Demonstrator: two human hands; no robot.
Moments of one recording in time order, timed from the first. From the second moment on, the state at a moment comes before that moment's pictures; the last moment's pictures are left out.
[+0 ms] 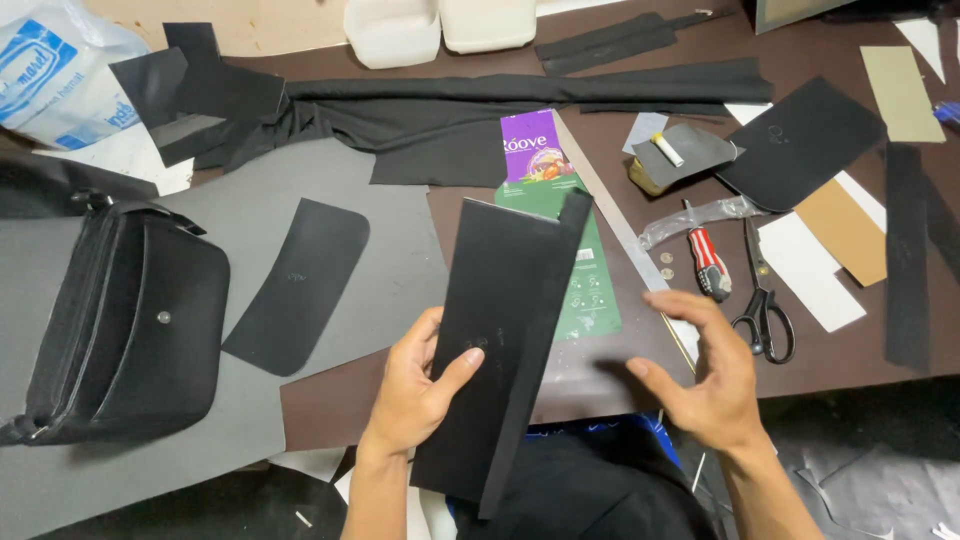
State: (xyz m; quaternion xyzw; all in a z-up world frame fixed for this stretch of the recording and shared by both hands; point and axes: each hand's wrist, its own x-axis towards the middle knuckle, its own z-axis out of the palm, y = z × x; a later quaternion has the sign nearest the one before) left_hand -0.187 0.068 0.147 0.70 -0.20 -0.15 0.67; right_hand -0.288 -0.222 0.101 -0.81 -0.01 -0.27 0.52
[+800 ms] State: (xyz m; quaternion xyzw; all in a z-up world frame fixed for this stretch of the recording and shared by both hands) left_hand -0.166 -0.009 -0.014 0.87 -0.43 0.02 0.25; right_hand -0.304 -0.200 -0.022 -0.94 0.09 -0.18 0.27
